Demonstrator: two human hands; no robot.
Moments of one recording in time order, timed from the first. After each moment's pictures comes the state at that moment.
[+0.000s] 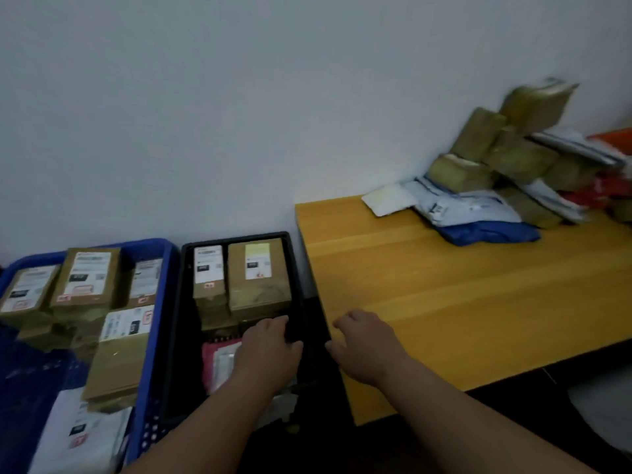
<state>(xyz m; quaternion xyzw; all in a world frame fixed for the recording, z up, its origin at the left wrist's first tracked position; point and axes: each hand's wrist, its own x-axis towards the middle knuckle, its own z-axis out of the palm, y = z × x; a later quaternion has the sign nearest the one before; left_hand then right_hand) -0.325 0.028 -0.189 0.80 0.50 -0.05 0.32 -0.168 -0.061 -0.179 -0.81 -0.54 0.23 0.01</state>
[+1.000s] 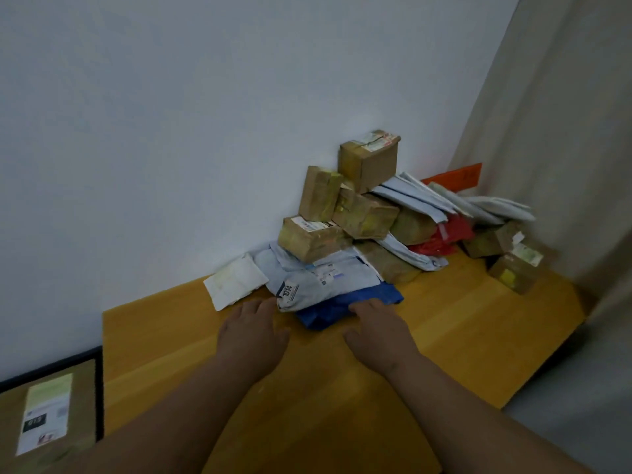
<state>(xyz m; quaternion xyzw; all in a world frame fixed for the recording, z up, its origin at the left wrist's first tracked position) 0.085 0.061 -0.149 0.92 0.35 -0.01 0.19 0.233 -0.098 -0.145 -0.91 -0.37 0.13 0.10</state>
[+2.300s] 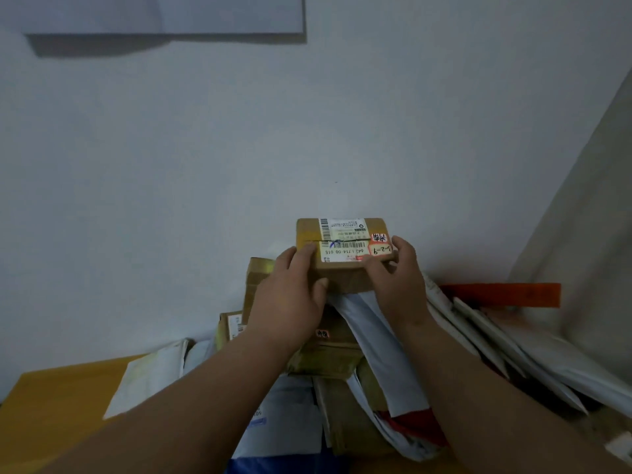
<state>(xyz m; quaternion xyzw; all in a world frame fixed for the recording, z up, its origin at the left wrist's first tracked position) 0.460 0.086 -0.052 0.84 0.42 0.28 0.20 0.617 0.025 -0.060 -0.70 -0.36 0.15 0.59</state>
